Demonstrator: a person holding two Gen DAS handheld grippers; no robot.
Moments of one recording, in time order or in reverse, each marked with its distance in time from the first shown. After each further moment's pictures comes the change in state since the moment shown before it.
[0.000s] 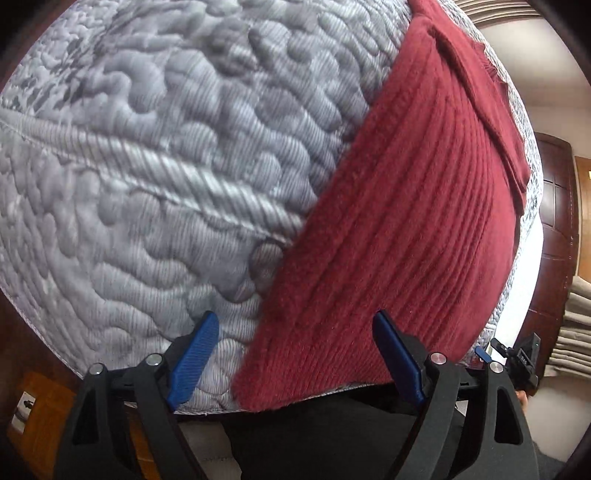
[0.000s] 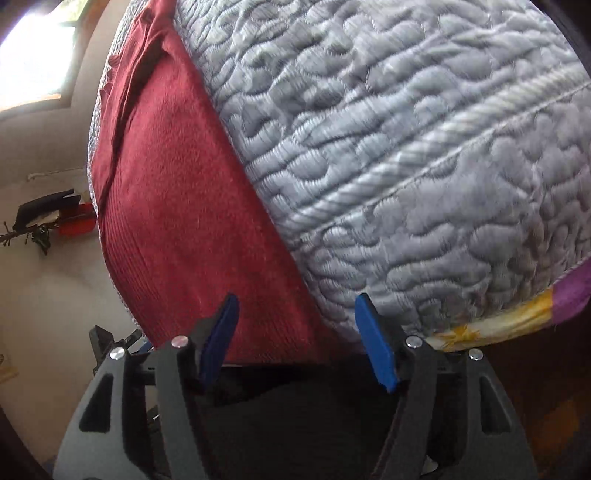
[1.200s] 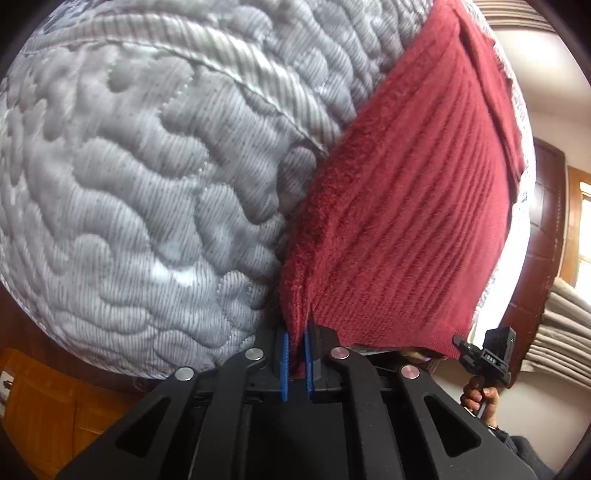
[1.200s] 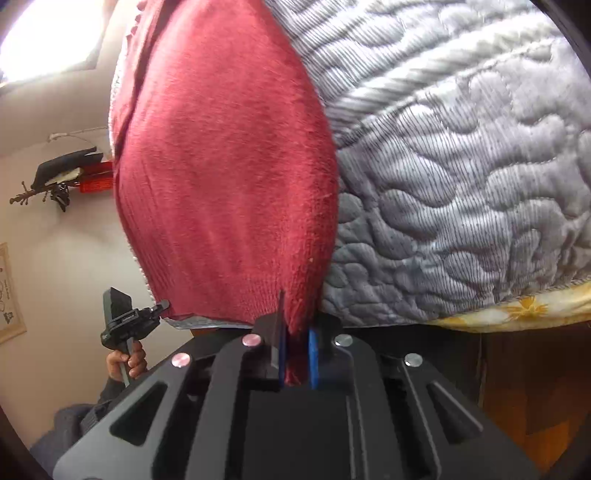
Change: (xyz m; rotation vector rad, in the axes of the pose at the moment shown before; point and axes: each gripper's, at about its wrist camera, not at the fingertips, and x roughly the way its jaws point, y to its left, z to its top) left arm 0.009 0.021 -0.036 -0.070 0.075 -0.110; right arm 0.046 0.059 -0.027 -0.099 0.112 0.098
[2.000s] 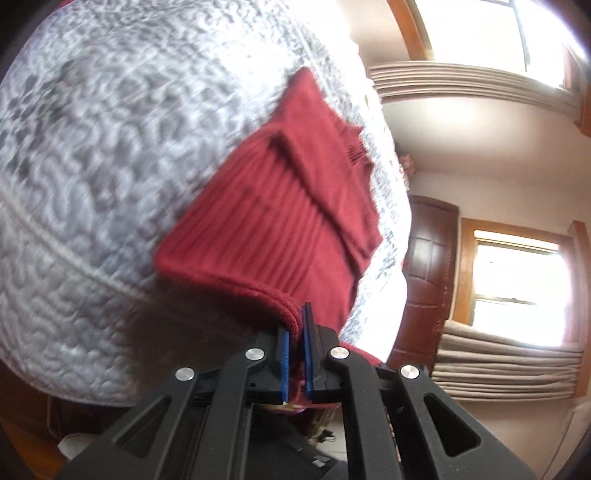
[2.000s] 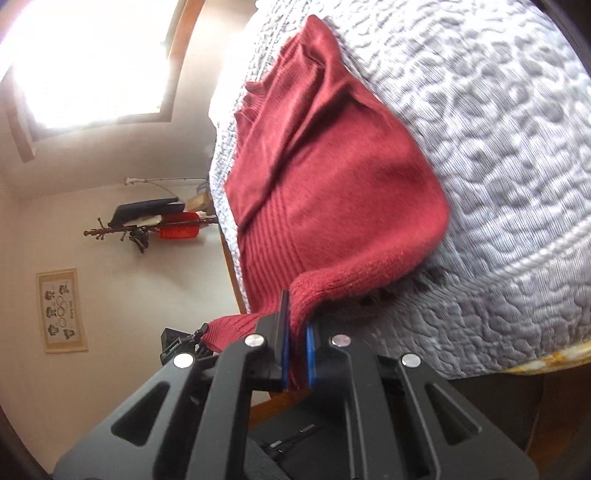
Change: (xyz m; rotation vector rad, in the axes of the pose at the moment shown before) left arm -0.132 -0.076 0.044 0.000 -0.247 -0.442; right arm -0.111 0.094 0.080 -0.009 -0.204 0.306
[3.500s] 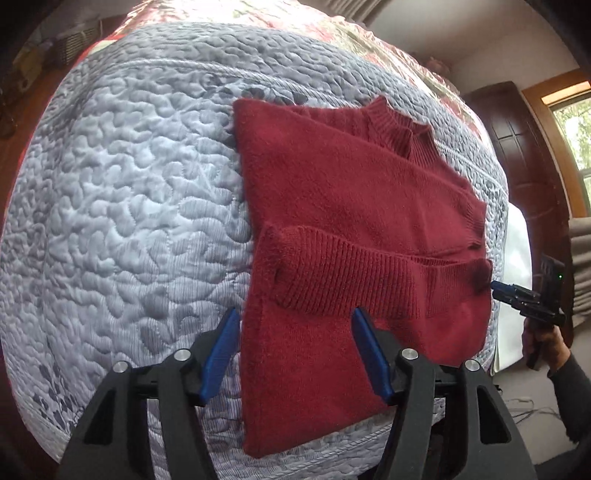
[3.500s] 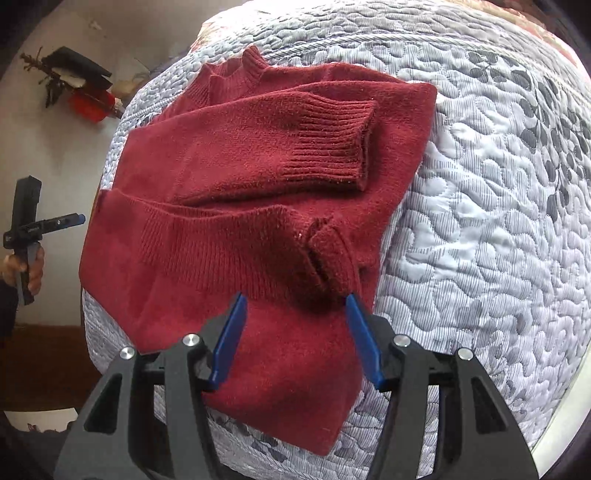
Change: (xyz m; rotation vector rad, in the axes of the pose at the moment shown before) left arm 0.146 -0.082 0.155 0.548 0.151 0.533; right arm 0.095 0.040 0.143 -0.618 0.124 -0.601
